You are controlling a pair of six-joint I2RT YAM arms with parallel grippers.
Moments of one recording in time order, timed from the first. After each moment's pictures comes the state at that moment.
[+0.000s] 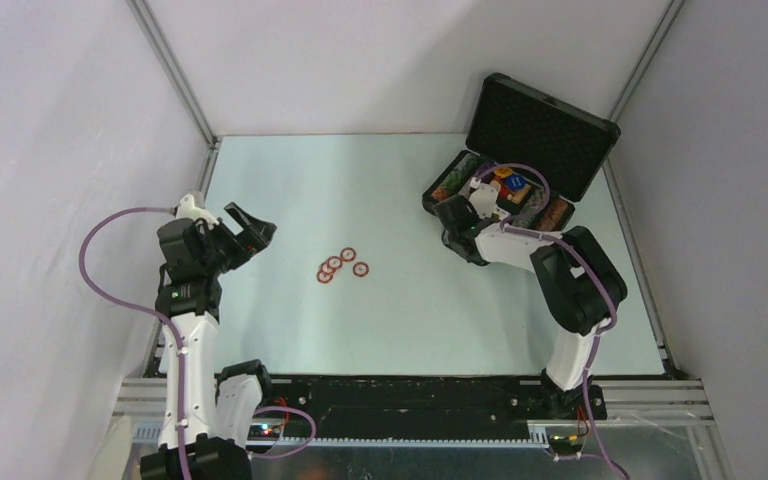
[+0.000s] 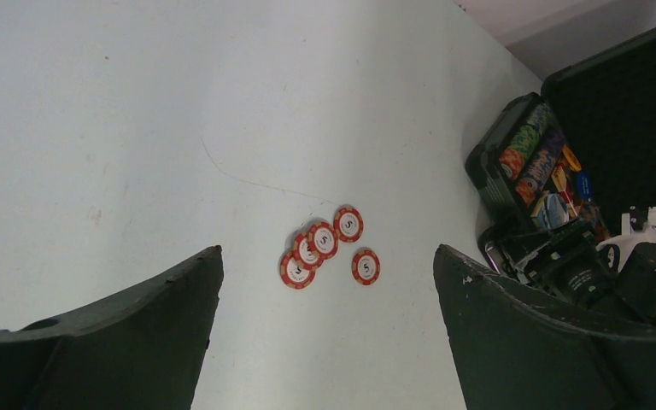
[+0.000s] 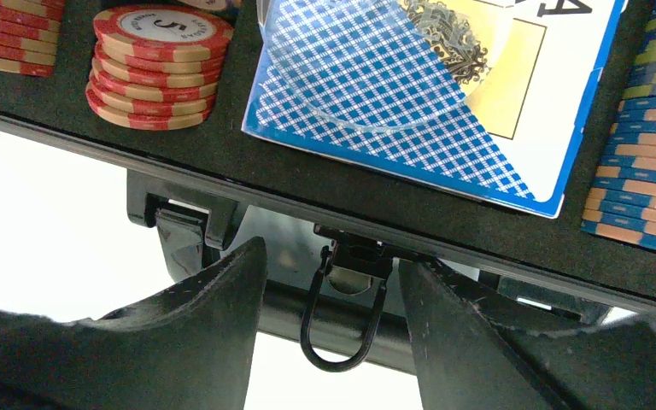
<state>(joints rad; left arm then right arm) 0.27 0.79 0.75 -0.43 0.37 -0.49 0.58 1.85 1.06 -0.22 0.57 0.74</state>
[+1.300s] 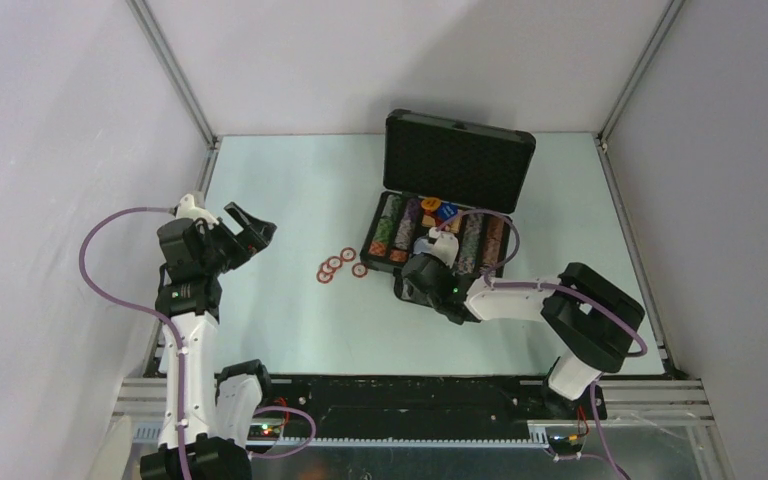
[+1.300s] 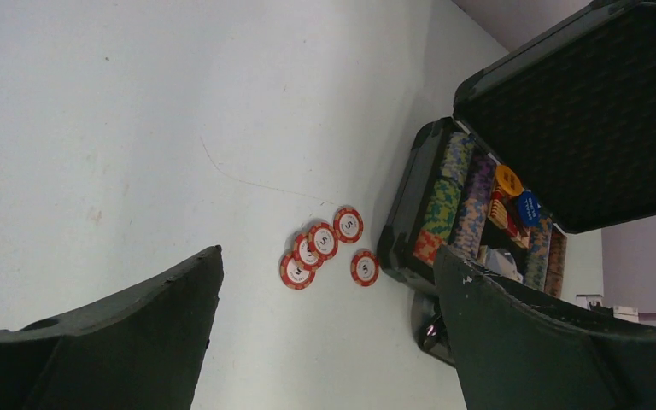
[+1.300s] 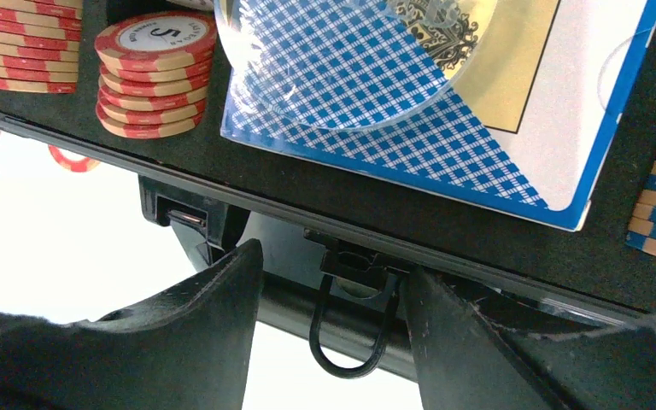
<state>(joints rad) 0.27 0.79 0.75 -0.43 0.37 -0.49 0.96 1.68 0.78 -0.04 0.47 0.91</state>
